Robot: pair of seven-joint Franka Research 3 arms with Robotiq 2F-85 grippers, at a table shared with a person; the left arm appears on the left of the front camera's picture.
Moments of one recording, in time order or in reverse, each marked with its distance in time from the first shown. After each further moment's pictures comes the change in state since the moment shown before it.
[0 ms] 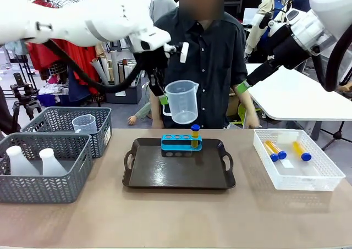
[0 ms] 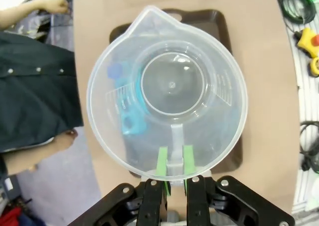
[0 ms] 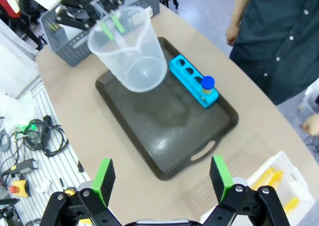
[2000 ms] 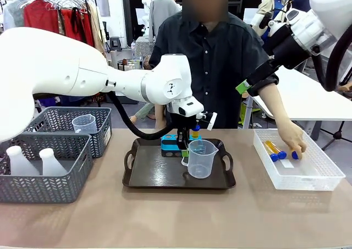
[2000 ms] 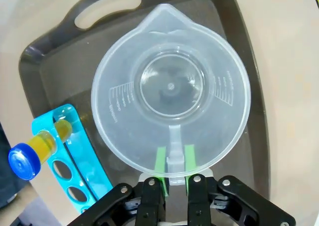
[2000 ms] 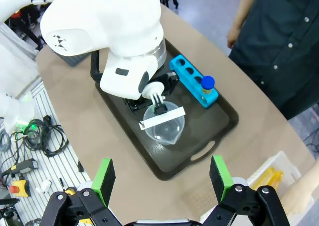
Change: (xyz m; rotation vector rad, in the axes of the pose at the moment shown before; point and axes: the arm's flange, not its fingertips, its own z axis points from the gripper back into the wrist) left arm 0.034 0.008 -0.221 -0.174 0.146 -0.127; right arm 0.000 0.000 0.000 0.000 0.000 0.000
